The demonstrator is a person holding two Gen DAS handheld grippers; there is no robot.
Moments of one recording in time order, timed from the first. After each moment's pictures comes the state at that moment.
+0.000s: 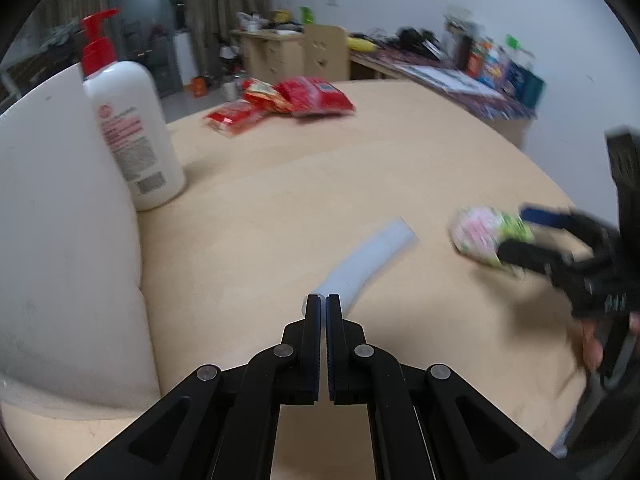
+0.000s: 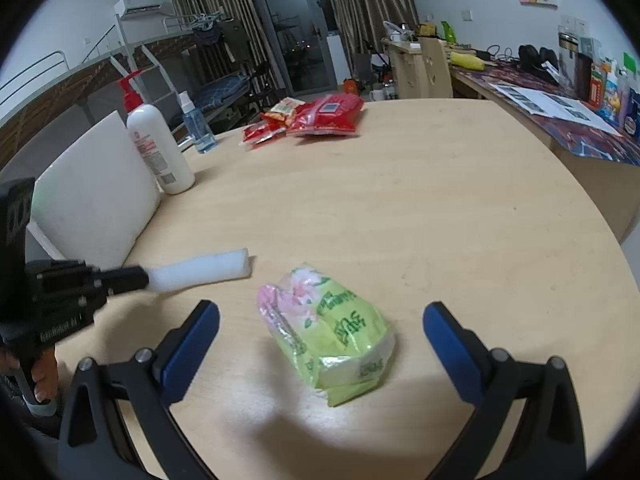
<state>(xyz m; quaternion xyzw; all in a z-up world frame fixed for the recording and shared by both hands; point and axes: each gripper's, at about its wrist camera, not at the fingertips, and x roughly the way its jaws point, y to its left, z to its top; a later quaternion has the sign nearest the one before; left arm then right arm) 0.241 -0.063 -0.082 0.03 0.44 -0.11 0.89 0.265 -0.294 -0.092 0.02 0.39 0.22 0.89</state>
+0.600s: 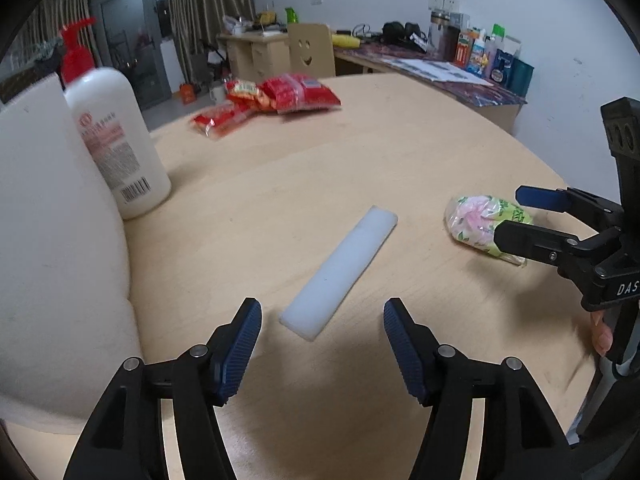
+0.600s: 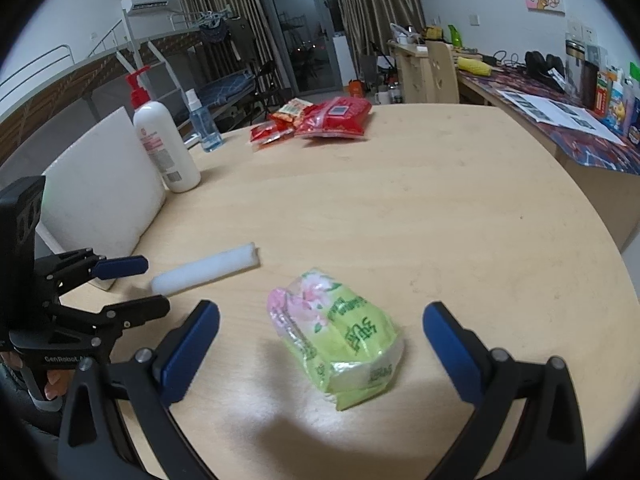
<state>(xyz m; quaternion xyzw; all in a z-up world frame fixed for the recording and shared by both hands) 0.238 -0.072 -0.089 0.07 0.43 -0.14 0.89 0.266 -0.288 -0.091 0.01 0.39 0.22 0.89</state>
